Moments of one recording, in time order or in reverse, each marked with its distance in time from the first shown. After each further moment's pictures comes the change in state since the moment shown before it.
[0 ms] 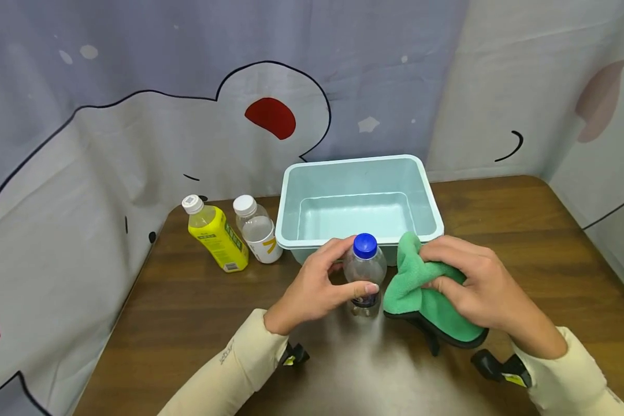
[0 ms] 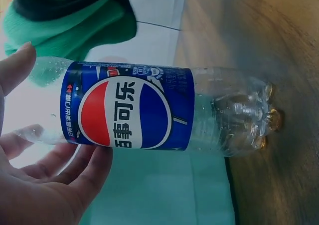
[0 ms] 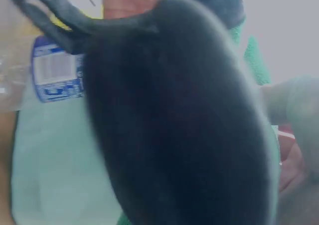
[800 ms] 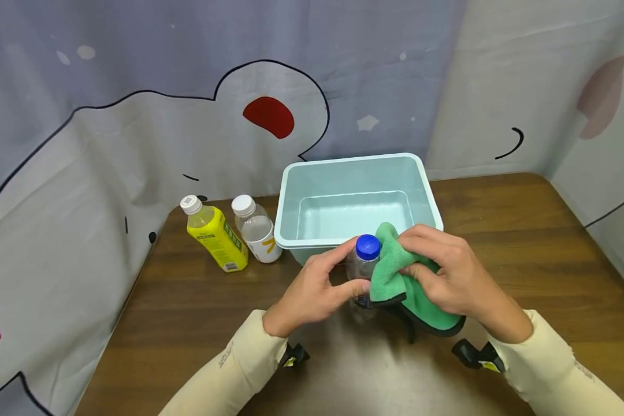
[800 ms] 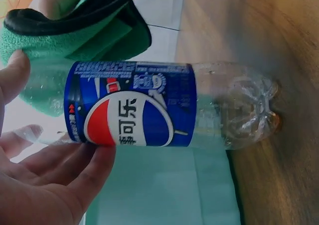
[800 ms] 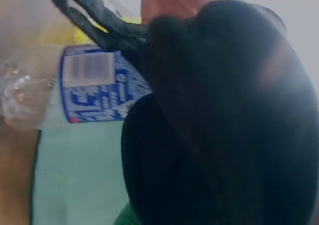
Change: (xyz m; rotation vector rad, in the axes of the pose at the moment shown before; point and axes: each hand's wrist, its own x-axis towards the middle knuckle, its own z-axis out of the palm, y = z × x) left_hand 0.000 0.002 -0.001 0.076 -0.058 0.110; right_hand 0.021 0.000 0.020 -0.016 0.016 -0.014
